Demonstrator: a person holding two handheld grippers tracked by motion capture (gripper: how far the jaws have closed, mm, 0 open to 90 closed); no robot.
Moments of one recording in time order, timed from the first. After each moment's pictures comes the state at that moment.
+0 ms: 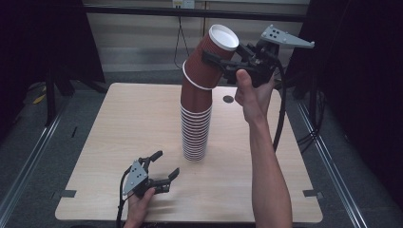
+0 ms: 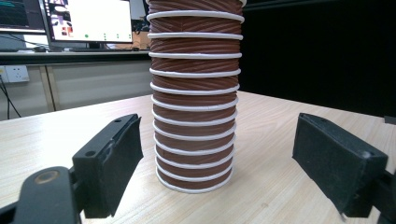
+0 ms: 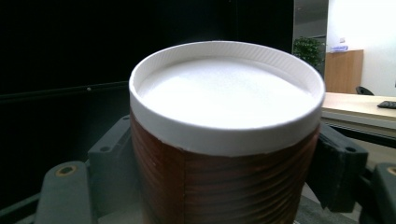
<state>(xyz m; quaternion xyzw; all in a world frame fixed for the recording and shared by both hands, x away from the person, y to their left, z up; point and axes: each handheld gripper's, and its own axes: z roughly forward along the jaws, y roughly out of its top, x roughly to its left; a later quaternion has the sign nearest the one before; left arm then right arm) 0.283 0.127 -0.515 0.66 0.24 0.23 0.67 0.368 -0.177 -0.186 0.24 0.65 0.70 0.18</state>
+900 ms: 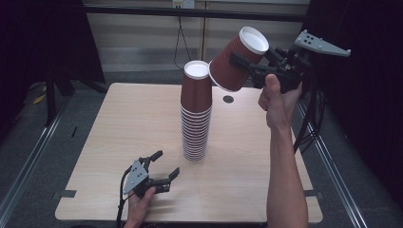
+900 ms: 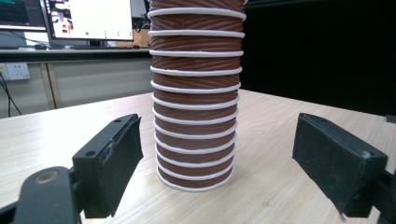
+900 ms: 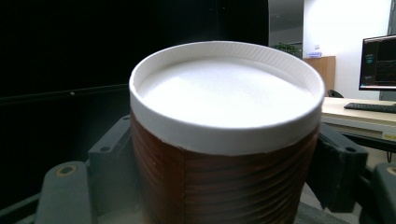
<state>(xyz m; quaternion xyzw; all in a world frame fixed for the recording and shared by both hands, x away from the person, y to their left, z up) 0.283 0.125 -0.514 0.66 0.25 0.22 0.67 0.346 -0.225 -0.183 0.26 0.63 0.70 0.21</state>
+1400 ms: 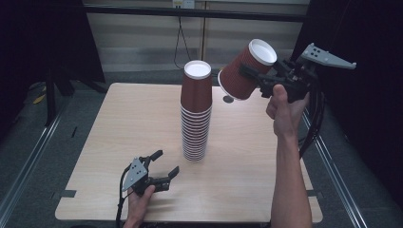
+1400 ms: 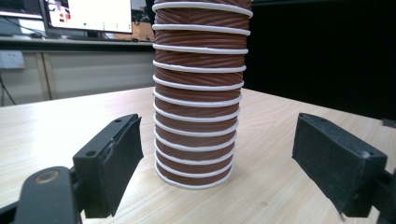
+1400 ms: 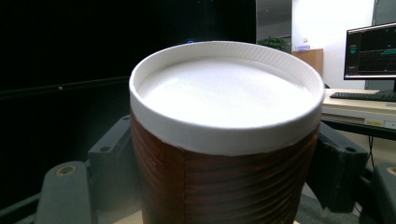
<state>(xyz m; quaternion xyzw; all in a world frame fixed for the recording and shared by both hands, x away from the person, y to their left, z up) 0.288 0.128 -0.513 0.67 0.27 0.20 0.67 0.340 -0.246 -0.203 0.28 0.63 0.69 0.22</state>
